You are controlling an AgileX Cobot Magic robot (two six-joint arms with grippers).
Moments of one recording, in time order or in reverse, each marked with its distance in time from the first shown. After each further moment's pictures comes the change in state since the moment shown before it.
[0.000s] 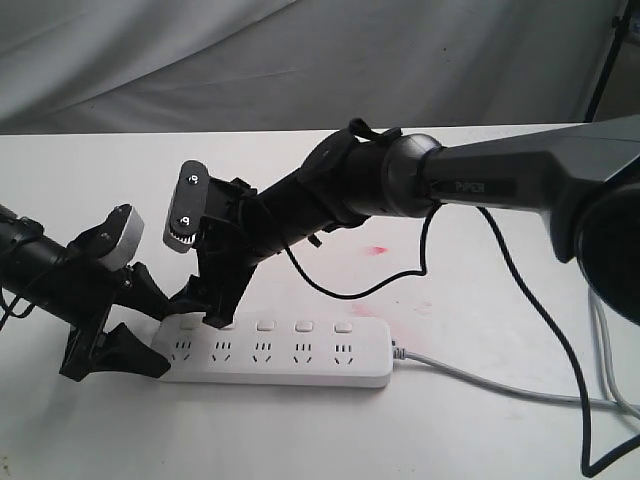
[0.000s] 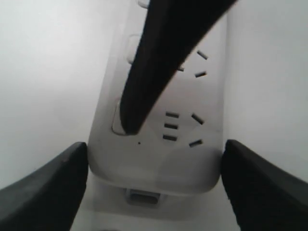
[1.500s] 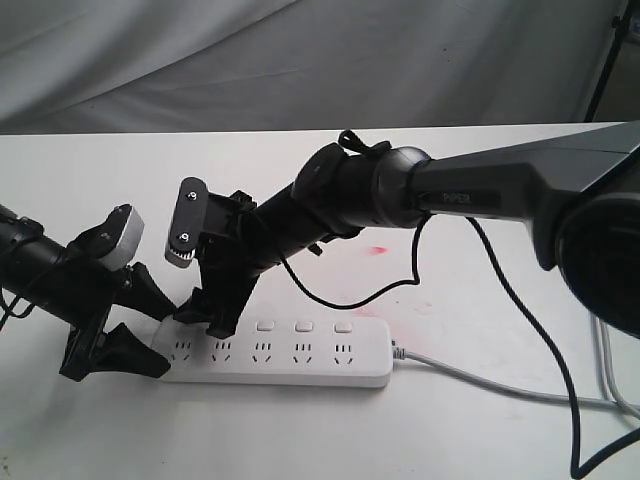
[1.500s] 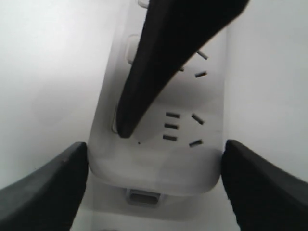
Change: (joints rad) left arm 0.000 0.000 0.000 0.000 0.000 0.000; right arm 0.010 0.032 -0.001 -0.071 -0.036 0.044
